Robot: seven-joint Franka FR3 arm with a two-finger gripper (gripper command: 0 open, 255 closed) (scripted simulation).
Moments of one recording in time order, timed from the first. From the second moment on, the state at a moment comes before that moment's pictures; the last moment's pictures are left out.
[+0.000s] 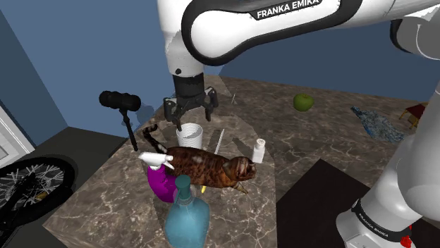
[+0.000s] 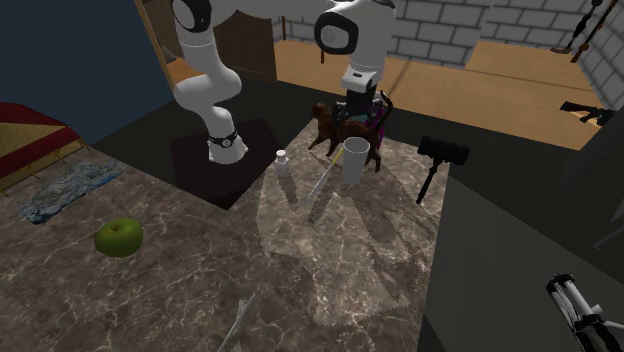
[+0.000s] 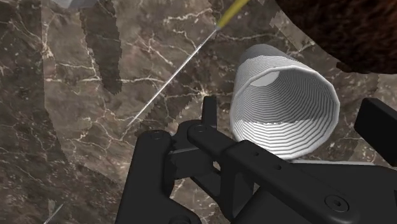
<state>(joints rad) 0.20 0.19 0.47 -1.68 -0.12 1.80 0.87</state>
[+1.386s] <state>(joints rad) 0.28 0.39 0.47 -1.54 -0.24 1.83 0.97</state>
